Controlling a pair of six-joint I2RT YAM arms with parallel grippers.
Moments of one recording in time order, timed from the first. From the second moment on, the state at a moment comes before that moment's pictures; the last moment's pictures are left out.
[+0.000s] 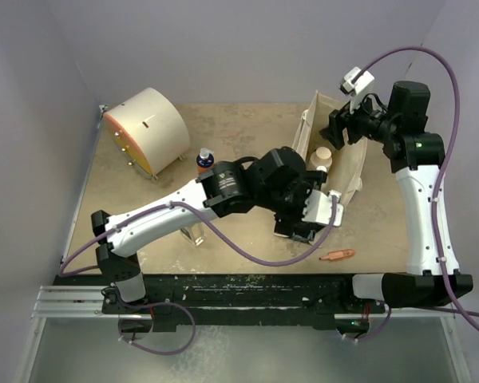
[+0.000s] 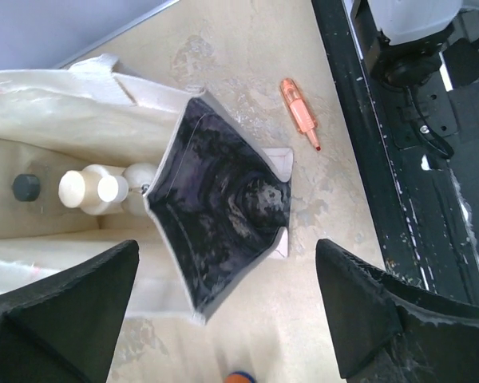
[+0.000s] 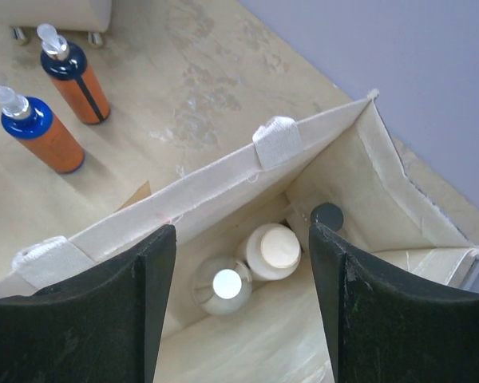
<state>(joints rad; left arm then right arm) -1.23 1.77 2.01 -0.88 0.19 0.63 0.02 1.31 1.65 -0.81 -0.57 -0.45</state>
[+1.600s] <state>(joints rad) 0.01 1.27 1.62 -0.56 0.17 0.17 1.02 1.72 1.70 -0.55 -0.43 -0.27</state>
